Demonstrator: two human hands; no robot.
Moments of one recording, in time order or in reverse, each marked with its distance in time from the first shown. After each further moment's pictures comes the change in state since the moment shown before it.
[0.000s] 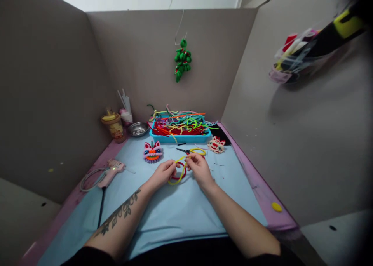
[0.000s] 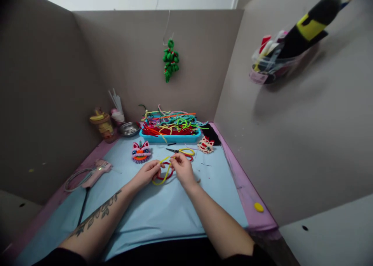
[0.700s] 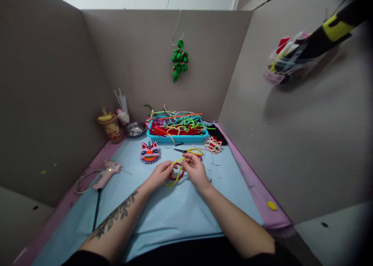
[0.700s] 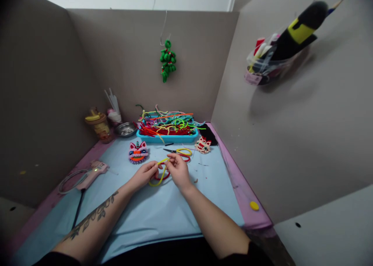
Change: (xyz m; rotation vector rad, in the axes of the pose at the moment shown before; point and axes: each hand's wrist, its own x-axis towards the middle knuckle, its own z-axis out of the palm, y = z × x) left_hand -0.001 0.005 0.002 0.073 0.011 0.012; right_hand -0.004 0.003 0.004 -0.027 0.007 -0.052
